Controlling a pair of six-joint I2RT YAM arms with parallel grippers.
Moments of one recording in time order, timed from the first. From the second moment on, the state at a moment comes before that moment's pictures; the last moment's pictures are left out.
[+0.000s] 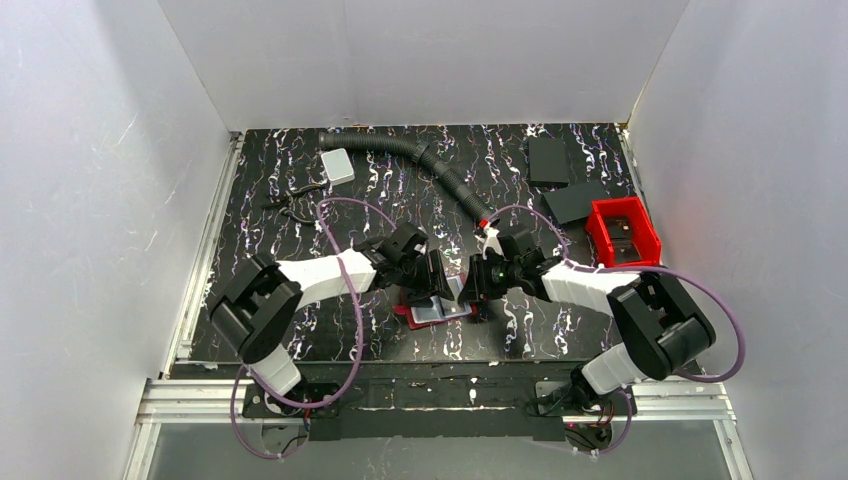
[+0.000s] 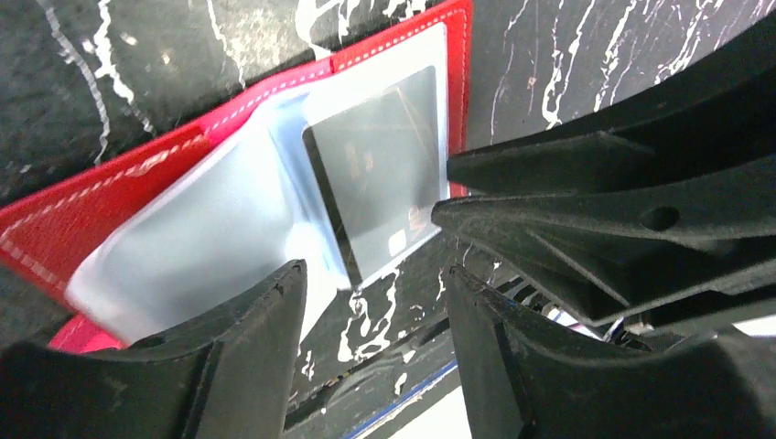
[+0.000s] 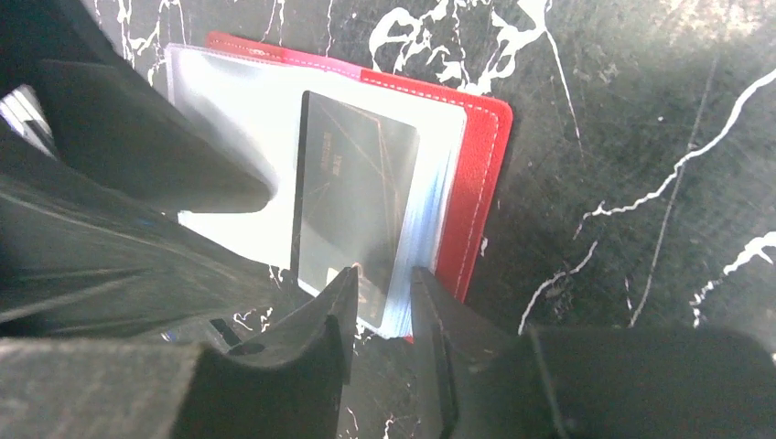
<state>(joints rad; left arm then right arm) -0.79 1.67 0.91 -0.24 0.27 -0.96 0.58 1.49 0.61 0.03 -0.50 0.44</state>
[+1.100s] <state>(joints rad) -0.81 1.61 0.87 -0.23 0.29 -0.97 0.58 1.44 0.59 -0.04 -0.47 0.46</state>
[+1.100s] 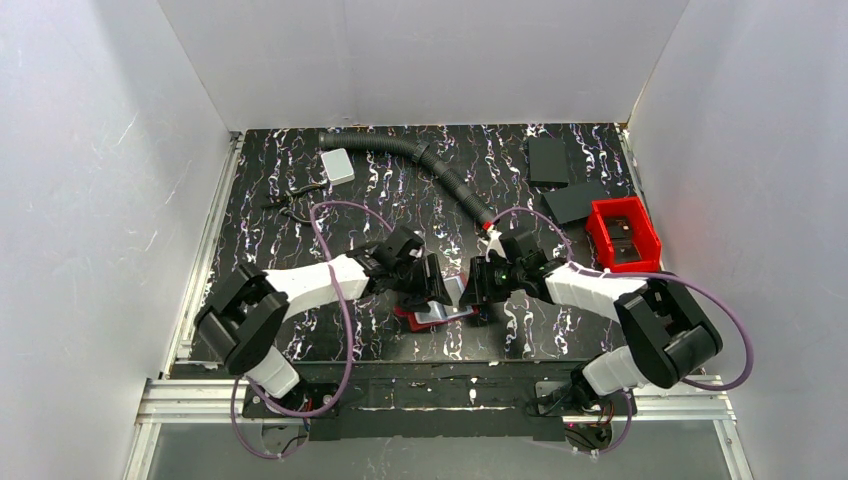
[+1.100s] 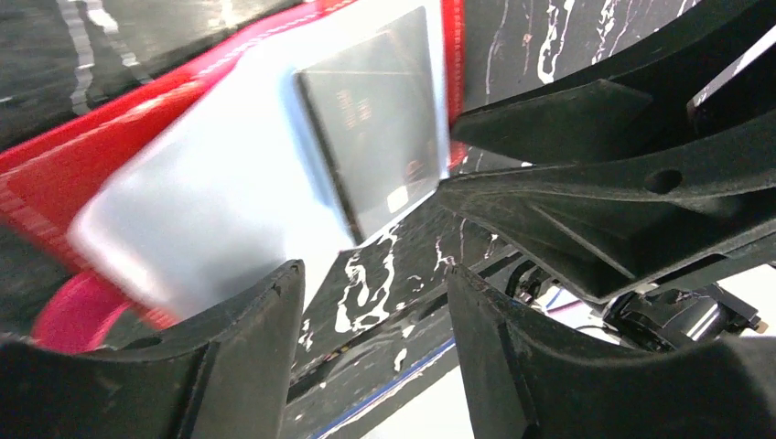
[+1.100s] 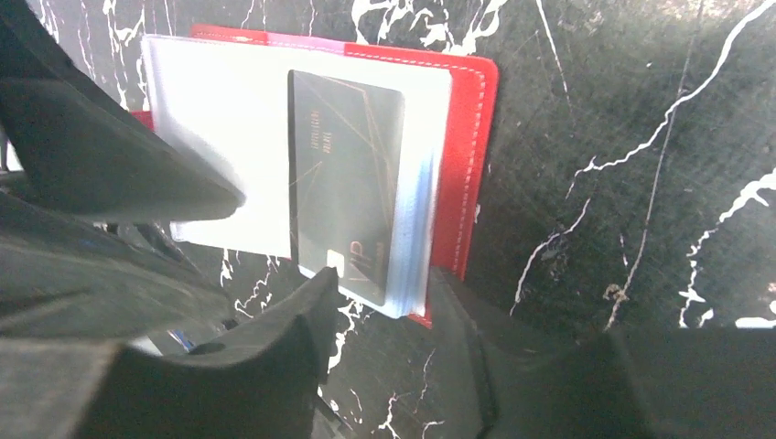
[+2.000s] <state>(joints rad) -0.78 1.51 0.77 -0.34 0.27 -0.86 0.58 1.38 0.63 -0.15 -0.43 0.45</state>
